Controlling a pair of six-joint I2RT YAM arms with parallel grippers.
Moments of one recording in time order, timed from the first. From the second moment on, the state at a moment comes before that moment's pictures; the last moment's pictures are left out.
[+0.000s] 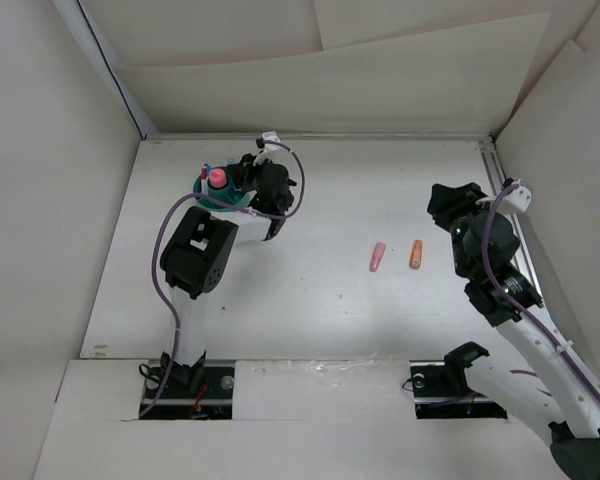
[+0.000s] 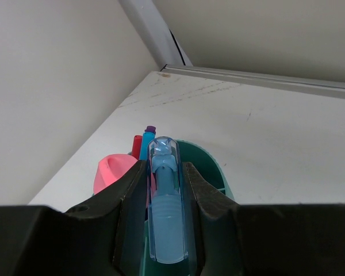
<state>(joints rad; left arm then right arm) -0.52 2.06 1.23 0.90 -1.17 0.41 0.46 0.75 0.83 -0.10 0.59 0.63</state>
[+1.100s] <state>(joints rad) -0.52 2.15 1.22 1.03 -1.20 0.49 0.46 0.75 0.82 -0.10 0.58 0.62</state>
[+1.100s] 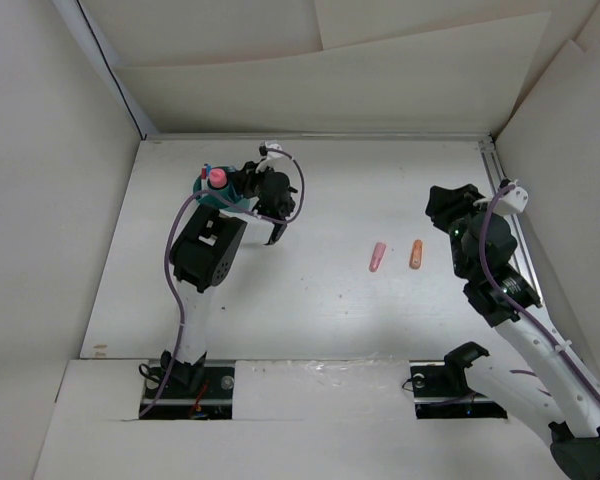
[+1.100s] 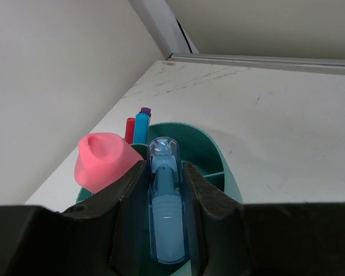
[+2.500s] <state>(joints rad) -0.95 1.97 1.55 -0.11 -0.52 -0.43 0.46 0.79 0.82 -0.10 0.62 0.63</state>
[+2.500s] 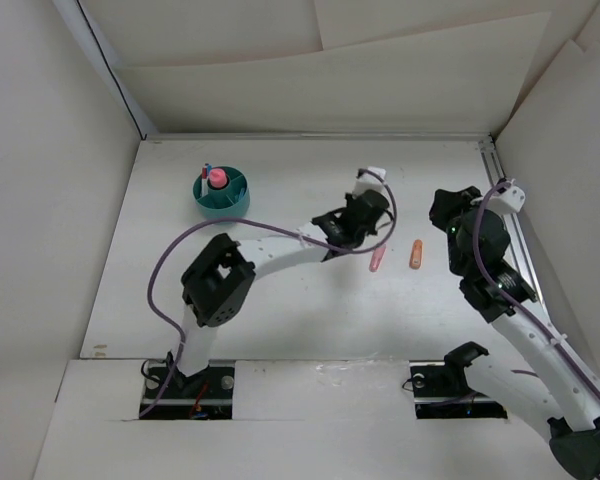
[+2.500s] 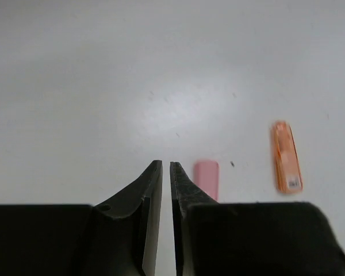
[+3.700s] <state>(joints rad) -1.04 2.26 1.70 -0.17 -0.37 -0.47 0.46 0.75 0.82 -0.10 0.65 0.65</state>
